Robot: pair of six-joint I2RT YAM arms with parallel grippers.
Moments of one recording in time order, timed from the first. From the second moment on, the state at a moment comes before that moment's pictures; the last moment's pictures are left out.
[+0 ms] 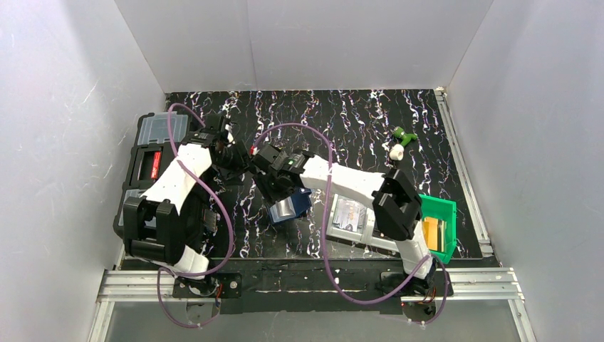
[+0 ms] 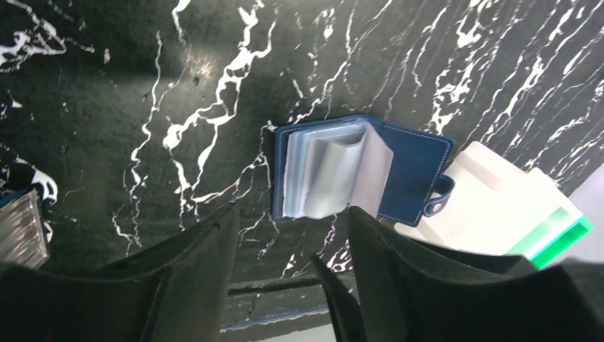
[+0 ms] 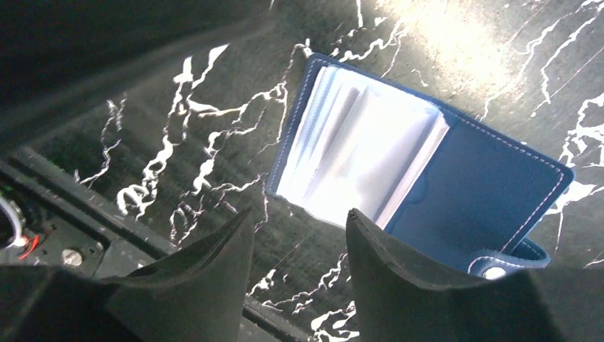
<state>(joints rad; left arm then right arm) -0.20 1.50 1.22 -0.90 0.22 -0.62 1.07 2.02 1.74 -0.79 0.02 0.43</state>
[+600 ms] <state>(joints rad) -0.18 1.46 1.13 -0.87 0.23 -0.64 1.06 2.15 1.77 -0.87 0.09 0.46</state>
